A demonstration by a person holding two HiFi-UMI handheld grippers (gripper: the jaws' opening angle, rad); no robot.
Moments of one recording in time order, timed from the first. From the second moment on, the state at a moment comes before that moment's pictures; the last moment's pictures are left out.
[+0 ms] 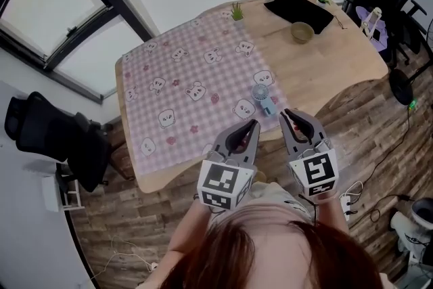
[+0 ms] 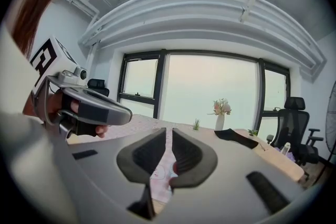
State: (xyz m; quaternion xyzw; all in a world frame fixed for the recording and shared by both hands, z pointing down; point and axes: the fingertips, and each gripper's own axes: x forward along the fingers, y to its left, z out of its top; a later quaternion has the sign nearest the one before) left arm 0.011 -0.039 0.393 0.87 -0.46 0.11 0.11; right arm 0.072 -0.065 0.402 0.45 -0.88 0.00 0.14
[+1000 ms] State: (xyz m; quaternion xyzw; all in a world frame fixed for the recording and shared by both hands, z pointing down) left arm -0.013 -0.104 0.418 0.88 -0.43 0.13 0.13; right arm 0.044 -0.131 0.484 0.46 -0.86 0.05 0.21
